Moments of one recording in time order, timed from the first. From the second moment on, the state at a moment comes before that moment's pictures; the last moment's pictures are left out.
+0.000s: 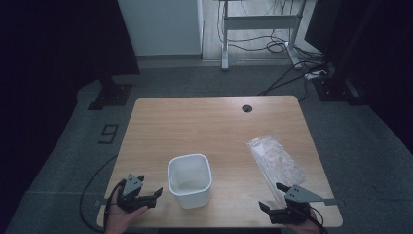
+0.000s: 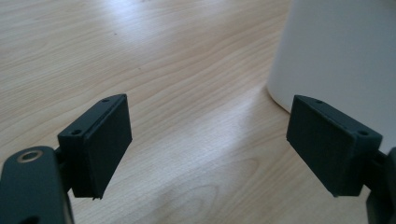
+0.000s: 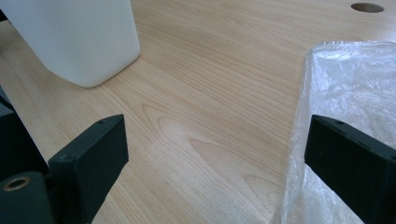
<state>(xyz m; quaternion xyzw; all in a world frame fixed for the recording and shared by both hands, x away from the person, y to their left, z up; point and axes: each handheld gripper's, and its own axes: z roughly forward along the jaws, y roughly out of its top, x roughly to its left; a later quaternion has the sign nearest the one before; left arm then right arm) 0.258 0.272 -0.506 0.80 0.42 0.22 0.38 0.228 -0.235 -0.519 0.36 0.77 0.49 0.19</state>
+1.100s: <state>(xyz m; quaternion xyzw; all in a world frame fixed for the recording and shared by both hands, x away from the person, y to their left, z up) 0.223 0.184 -0.489 0.84 0.28 0.21 0.41 0.227 -0.243 -0.519 0.37 0.76 0.49 0.19</state>
